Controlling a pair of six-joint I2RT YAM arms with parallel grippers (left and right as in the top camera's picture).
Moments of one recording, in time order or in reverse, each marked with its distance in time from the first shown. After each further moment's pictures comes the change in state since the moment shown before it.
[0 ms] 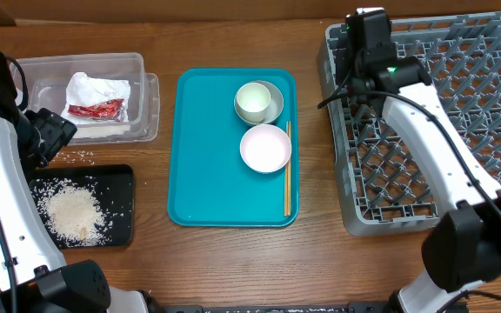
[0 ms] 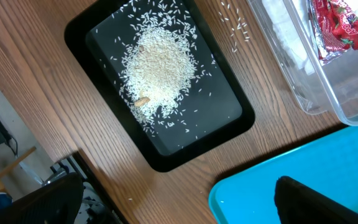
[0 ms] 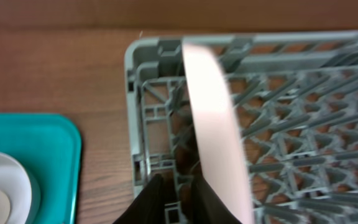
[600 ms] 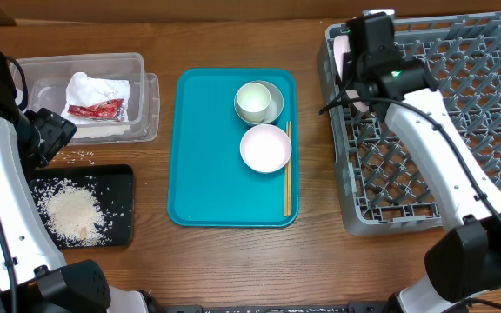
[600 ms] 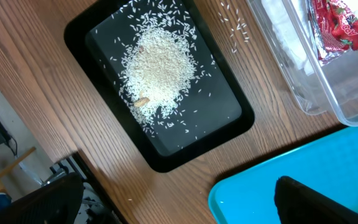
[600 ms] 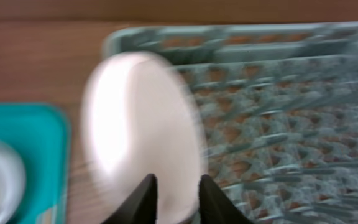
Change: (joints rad) left arm 0.000 0.000 0.000 0.003 0.000 0.000; right arm 0.040 -0.047 0.000 -0.104 0.010 0.031
